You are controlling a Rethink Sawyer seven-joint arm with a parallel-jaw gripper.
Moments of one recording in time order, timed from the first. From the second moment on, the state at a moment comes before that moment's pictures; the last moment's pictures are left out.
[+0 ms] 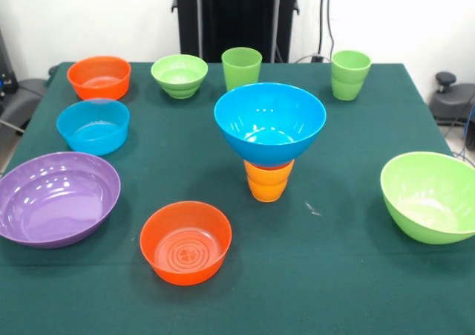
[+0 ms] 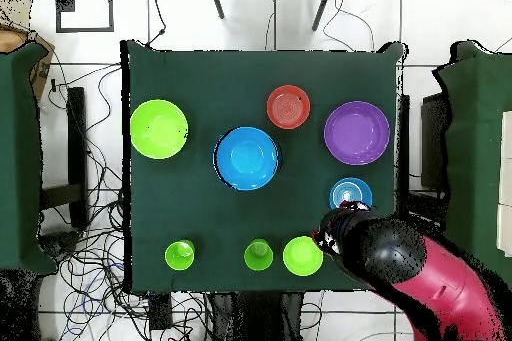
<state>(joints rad) -0.63 -1.07 0.03 1.98 -0.02 0.74 0.39</state>
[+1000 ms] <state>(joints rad) -0.54 -0.87 0.01 1.90 -0.03 0.67 0.49</state>
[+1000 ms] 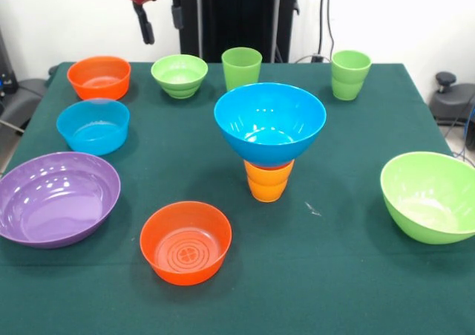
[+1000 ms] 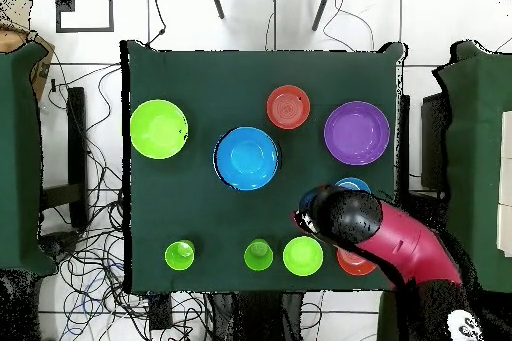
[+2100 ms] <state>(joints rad) -0.66 -0.83 0.00 2.01 -0.17 0.60 0.49</state>
